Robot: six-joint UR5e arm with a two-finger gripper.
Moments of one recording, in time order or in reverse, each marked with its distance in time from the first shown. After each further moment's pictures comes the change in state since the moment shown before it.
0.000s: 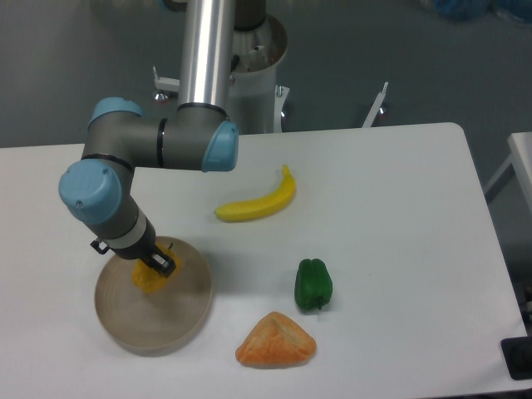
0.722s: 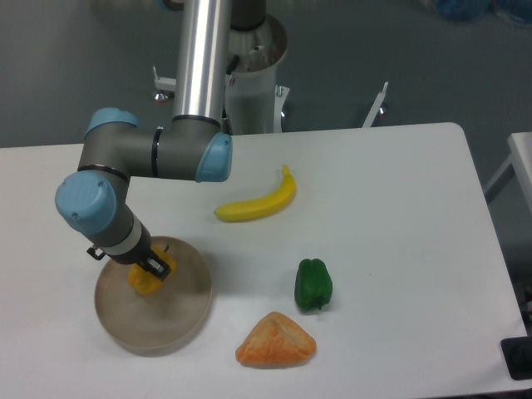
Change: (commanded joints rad) arm -0.009 -0.028 0.000 0.000 0.000 -0.003
